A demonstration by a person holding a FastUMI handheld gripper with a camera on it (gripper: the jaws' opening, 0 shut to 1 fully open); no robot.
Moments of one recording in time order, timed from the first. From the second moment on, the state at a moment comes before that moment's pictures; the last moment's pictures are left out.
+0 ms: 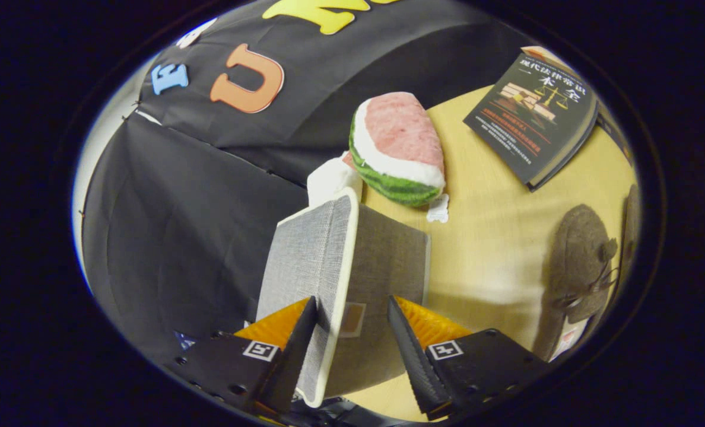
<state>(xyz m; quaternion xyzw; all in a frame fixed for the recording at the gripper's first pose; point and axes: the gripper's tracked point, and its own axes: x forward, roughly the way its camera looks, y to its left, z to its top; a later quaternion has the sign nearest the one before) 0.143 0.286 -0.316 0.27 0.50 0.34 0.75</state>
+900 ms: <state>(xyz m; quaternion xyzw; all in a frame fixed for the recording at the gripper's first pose) 0.129 0.320 -0.198 0.28 0.49 0.33 0.76</state>
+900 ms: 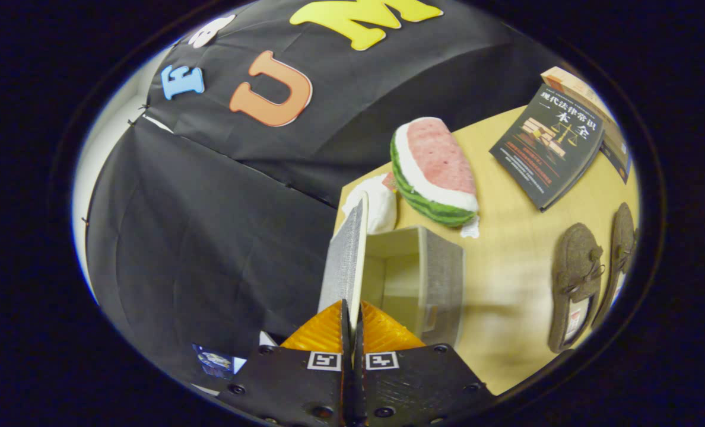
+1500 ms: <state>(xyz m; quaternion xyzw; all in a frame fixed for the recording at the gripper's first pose) 0.095 0.463 -0.129 0.25 0.47 0.37 0.76</state>
